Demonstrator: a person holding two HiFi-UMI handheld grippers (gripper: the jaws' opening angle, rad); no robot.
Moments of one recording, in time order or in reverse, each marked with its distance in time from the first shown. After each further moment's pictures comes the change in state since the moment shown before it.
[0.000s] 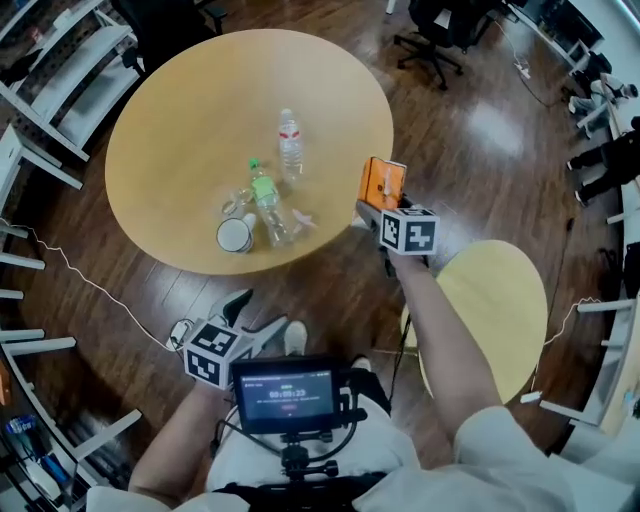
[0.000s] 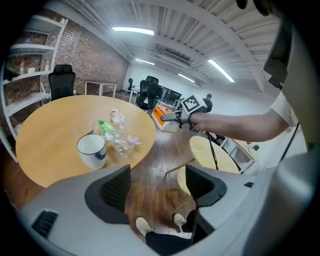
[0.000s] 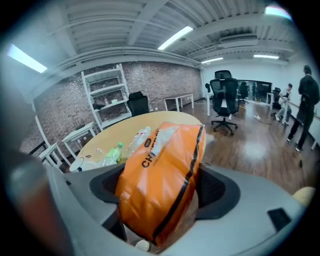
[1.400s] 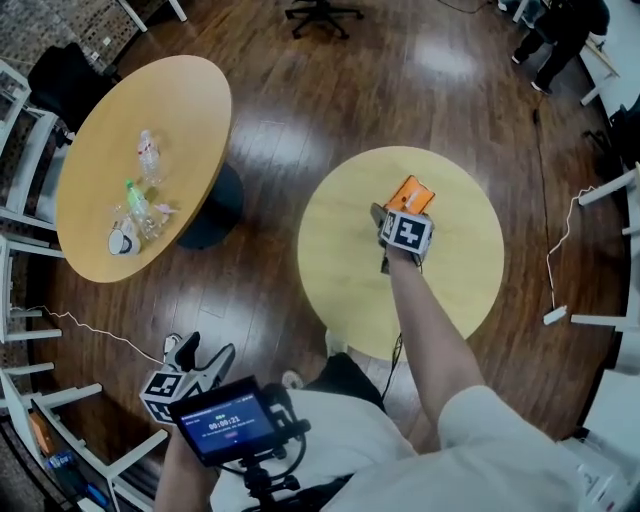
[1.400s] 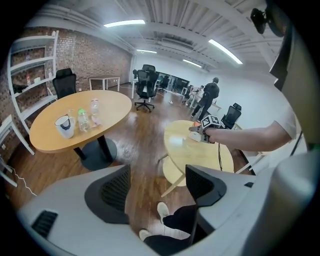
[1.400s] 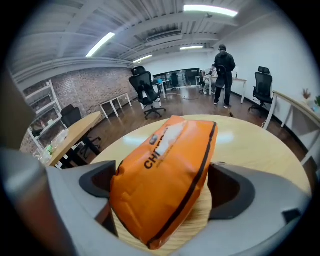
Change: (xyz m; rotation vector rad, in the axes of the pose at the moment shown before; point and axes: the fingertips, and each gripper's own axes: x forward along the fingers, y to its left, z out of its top) left arm 0.018 -0.237 -0.069 0.007 0.136 0.151; right arm -0.219 -0.362 -0.291 0.523 0.028 -0.497
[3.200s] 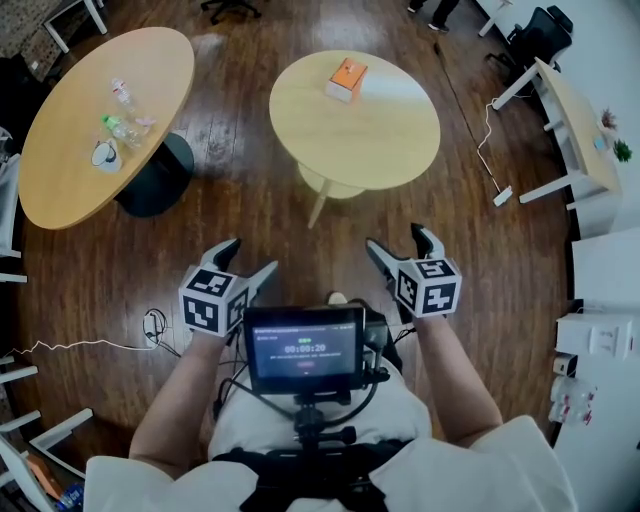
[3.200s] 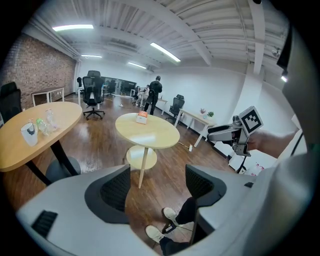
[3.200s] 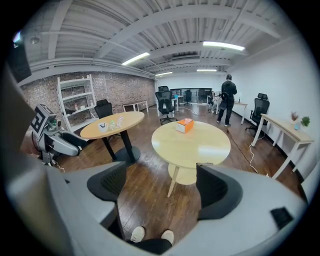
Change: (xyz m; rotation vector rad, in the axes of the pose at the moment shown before) left arm -0.111 -0.072 -0.138 0.358 -0.044 -0.511; right arm -0.457 0.095 -0.313 -0.190 -0.168 0.059
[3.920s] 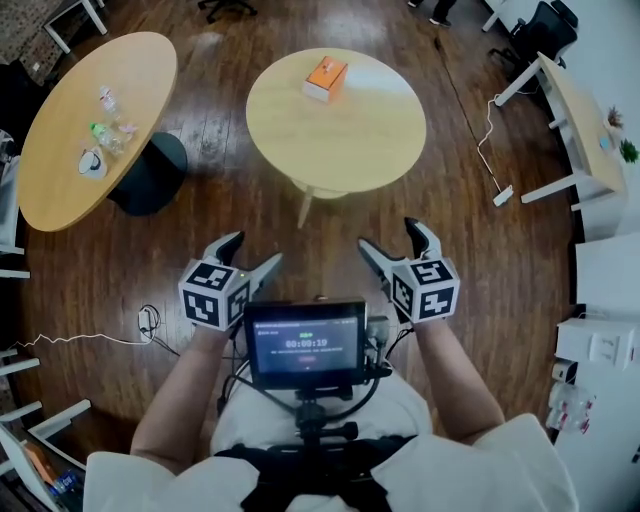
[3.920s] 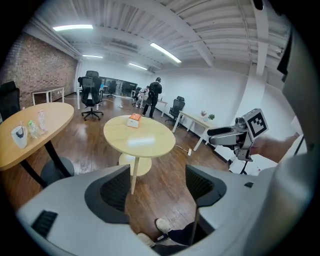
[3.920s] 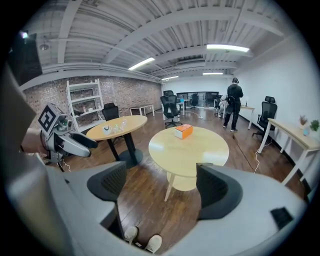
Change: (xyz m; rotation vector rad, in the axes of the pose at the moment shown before) left arm 0.056 -0.061 0.038 -0.016 -0.019 0.011; right arm -0.020 -0.054 0.021 -0.057 -0.050 0.079
